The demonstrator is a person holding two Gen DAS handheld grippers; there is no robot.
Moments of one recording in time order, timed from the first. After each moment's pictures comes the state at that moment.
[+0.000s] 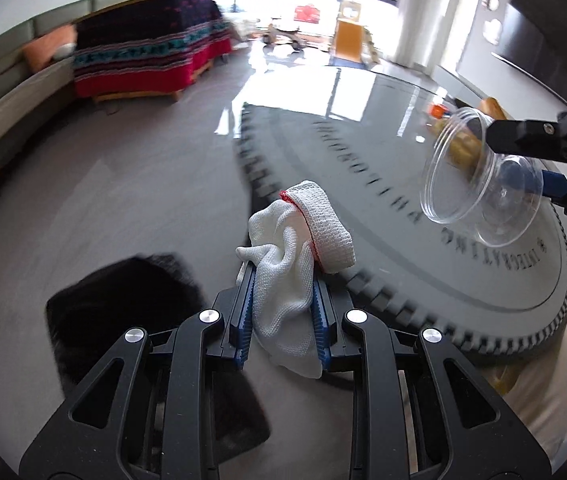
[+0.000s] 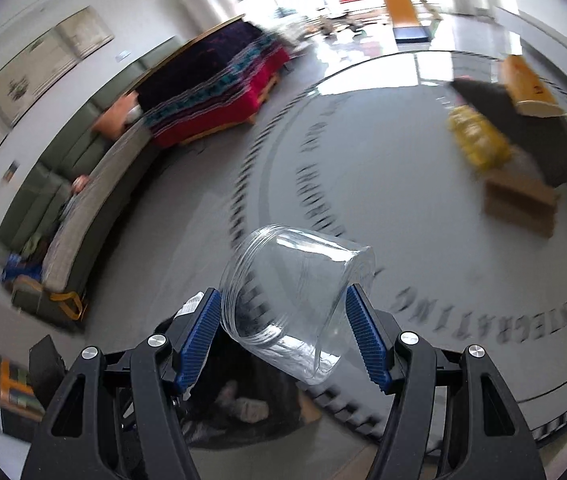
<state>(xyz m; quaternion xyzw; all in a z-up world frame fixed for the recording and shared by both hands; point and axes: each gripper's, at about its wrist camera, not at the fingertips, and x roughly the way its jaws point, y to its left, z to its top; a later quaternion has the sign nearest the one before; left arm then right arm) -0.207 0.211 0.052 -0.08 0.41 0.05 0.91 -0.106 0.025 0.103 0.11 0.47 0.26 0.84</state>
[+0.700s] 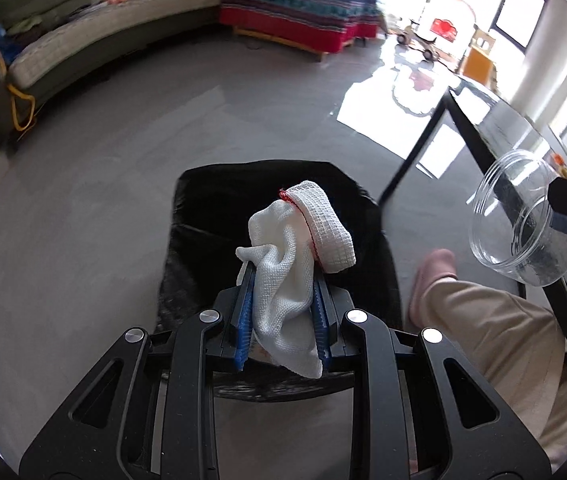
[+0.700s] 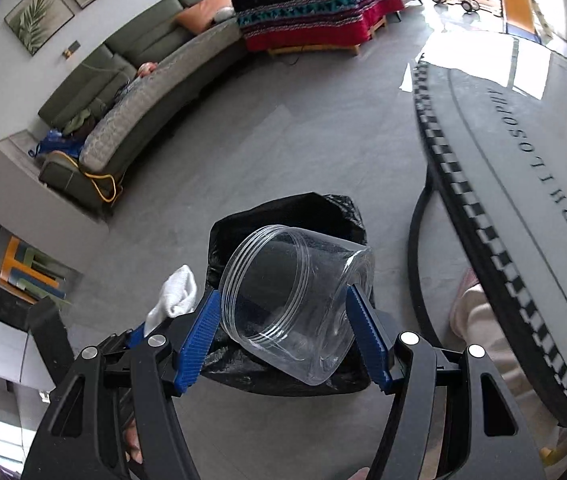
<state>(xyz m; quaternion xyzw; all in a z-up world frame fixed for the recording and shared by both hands) -0.352 0.344 0.001 -0.20 0.43 0.24 0.85 -0.196 0.194 0.058 -0.02 0.51 0.39 0.76</state>
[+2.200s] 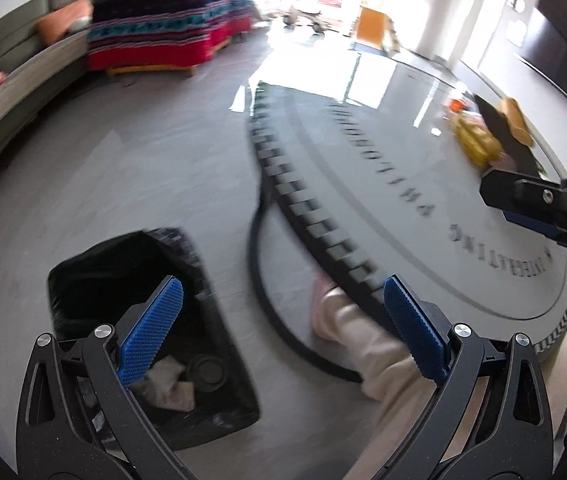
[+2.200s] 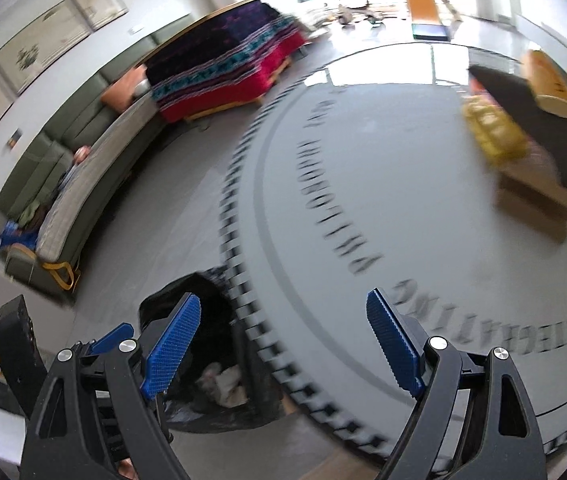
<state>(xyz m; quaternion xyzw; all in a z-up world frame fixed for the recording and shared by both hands) -0.191 0.180 0.054 -0.09 0.45 0.06 0.89 -0.098 0.012 0.079 0.08 0.48 0.26 0.83</state>
